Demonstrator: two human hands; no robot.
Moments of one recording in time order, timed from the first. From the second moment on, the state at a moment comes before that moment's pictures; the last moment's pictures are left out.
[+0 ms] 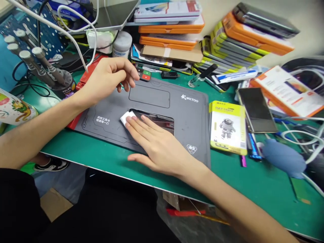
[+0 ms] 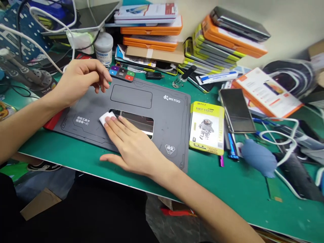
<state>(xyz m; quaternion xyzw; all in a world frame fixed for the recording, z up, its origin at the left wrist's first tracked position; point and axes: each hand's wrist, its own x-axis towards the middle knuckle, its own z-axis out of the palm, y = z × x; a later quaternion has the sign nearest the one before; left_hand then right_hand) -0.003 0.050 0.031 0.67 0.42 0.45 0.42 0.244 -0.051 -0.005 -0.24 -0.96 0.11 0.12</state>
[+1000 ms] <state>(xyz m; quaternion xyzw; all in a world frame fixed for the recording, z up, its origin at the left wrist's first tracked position) -0.005 0.052 0.029 0.68 0.41 0.44 0.42 0.242 -0.044 -0.008 -0.32 -0.94 0.04 0.12</state>
